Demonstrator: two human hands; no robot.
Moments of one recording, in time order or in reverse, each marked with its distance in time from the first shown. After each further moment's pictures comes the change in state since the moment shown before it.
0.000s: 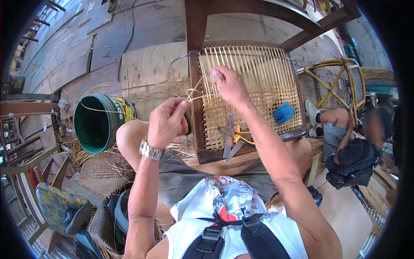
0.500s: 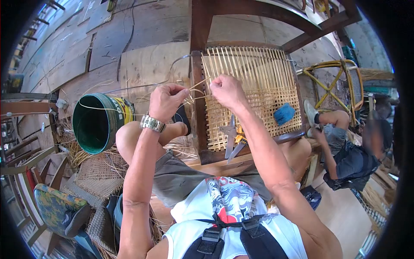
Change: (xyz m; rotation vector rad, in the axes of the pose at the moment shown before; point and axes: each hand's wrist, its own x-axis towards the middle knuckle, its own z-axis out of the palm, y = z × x) left_hand 0.067 -0.023 -0.013 0.196 0.076 0.113; right_hand -0.003 -0.002 0.013 -0.134 -0.076 0.246
